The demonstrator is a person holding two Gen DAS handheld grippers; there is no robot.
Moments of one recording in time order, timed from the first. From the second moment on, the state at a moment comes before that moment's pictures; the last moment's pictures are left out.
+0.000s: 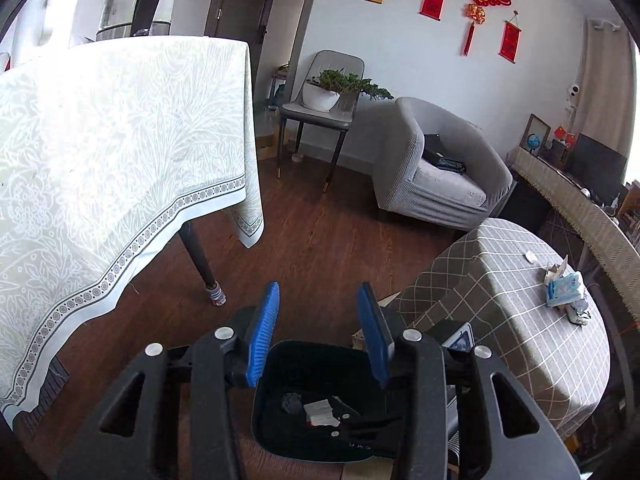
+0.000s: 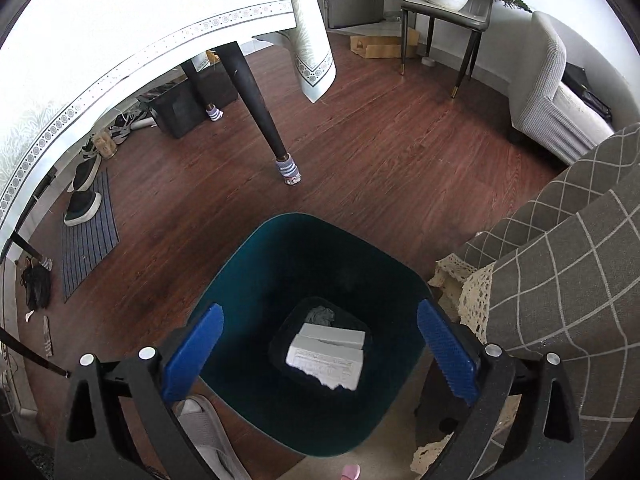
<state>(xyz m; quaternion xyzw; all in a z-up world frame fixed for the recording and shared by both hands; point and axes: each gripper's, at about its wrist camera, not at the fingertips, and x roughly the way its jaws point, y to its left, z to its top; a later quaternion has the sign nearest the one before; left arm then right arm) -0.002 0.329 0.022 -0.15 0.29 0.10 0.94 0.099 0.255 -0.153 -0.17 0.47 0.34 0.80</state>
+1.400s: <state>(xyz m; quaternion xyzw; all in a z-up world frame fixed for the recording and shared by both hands) 0.064 0.117 0.075 -0.05 0.26 -0.04 0.96 0.089 -0.038 0.019 -0.07 0.27 0.25 0.93</state>
